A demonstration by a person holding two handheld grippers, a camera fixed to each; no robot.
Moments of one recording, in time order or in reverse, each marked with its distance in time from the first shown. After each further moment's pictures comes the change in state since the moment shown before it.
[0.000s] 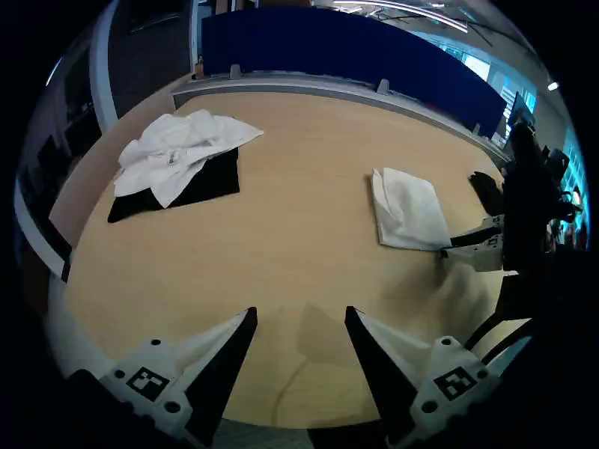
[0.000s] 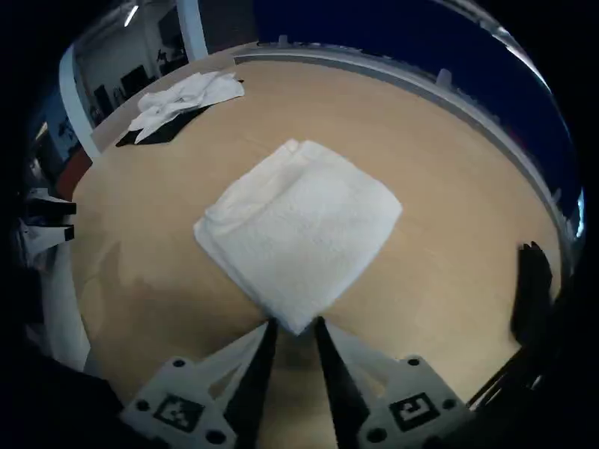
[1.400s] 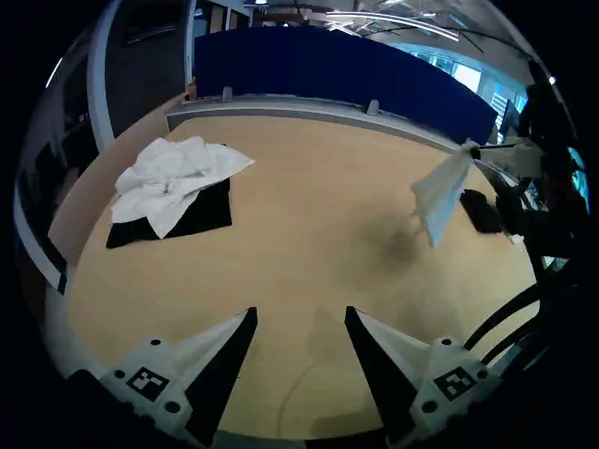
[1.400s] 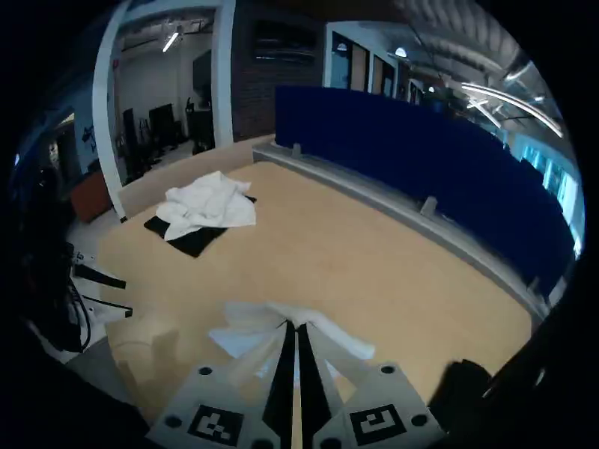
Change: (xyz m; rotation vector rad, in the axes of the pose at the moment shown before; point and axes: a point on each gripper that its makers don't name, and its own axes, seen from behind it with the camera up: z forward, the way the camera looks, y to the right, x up) left arm 0.041 0.014 -0.010 -0.032 0.089 0.014; right arm 0.182 0.021 -0.150 -0.003 0.361 -0.155
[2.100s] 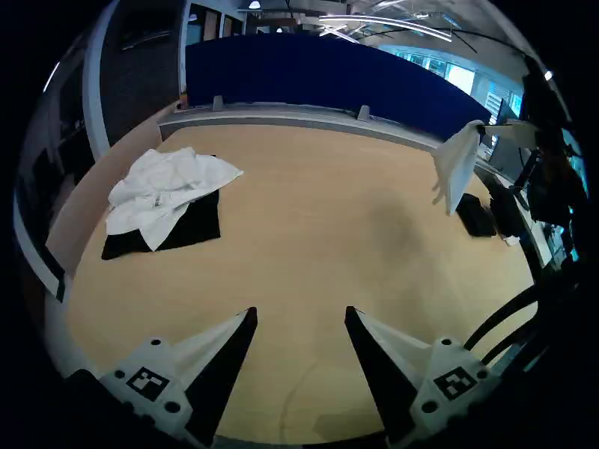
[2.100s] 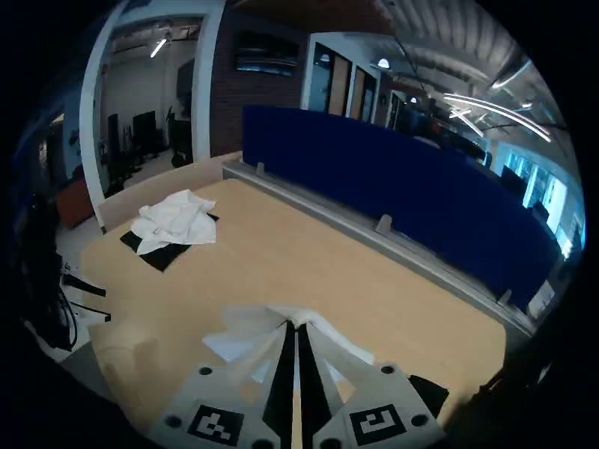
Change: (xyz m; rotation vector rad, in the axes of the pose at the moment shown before) left arm 0.016 0.019 0.002 -0.017 0.021 0.018; right arm 0.028 0.092 -0.038 -0.102 0.041 0.002
